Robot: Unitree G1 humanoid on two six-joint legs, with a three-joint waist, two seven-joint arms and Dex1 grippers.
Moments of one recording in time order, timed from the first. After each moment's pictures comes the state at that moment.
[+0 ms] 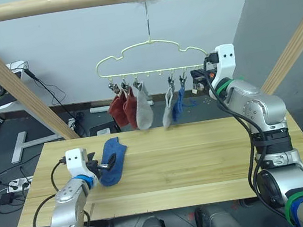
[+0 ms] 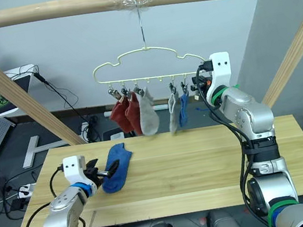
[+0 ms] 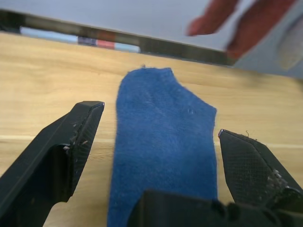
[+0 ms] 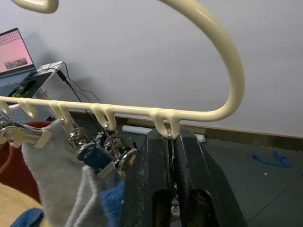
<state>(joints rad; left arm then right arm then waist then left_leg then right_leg) -0.22 0.45 0.15 0.44 -0.22 0.17 -0.45 -0.76 -0.17 -0.16 0.06 0.36 0.76 0.21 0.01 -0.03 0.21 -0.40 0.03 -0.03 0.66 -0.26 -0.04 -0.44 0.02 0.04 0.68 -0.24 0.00</state>
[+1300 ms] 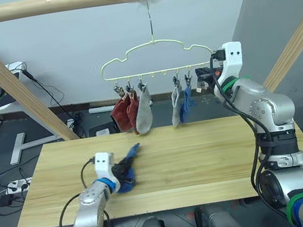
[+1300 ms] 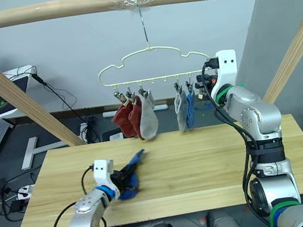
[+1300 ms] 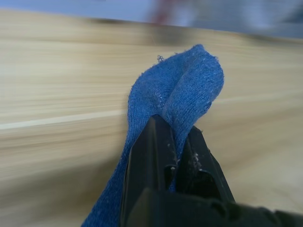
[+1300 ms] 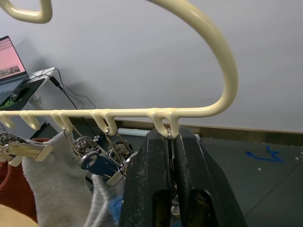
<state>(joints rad) -0.13 0.35 0.01 0.30 -0.15 0.08 -0.61 -0.75 -0.19 -0.20 -0.01 0.42 0.84 0.16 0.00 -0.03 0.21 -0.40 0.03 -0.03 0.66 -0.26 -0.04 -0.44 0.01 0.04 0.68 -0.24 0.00</state>
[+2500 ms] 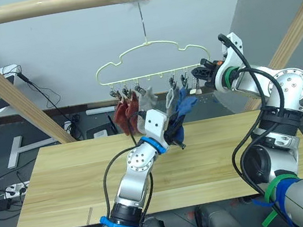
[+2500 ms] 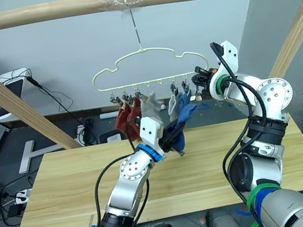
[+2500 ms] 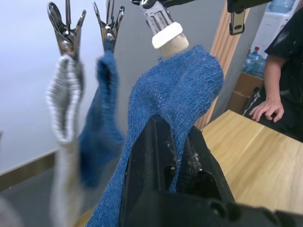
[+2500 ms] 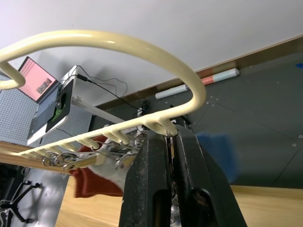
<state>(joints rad) -0.37 0.10 -0.27 0.04 0.02 0.05 -0.43 -1.00 -0.03 -0.63 -0.01 0.70 1.43 -0.20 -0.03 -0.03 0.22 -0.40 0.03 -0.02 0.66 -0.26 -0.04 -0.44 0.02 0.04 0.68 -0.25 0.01</state>
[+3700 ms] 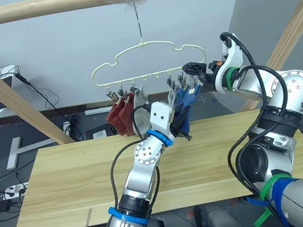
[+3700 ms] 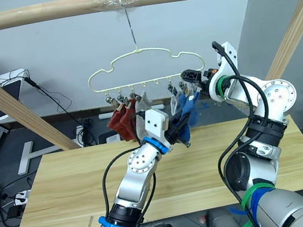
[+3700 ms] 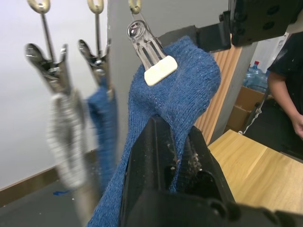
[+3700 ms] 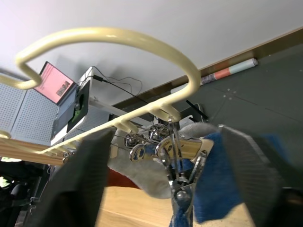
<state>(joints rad) -0.42 0.03 -0.28 0.09 0.04 0.02 -0.39 -1.02 -0.02 -0.71 -0.02 0.74 1.50 -0.18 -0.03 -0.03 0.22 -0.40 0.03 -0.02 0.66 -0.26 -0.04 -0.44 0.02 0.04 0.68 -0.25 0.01</state>
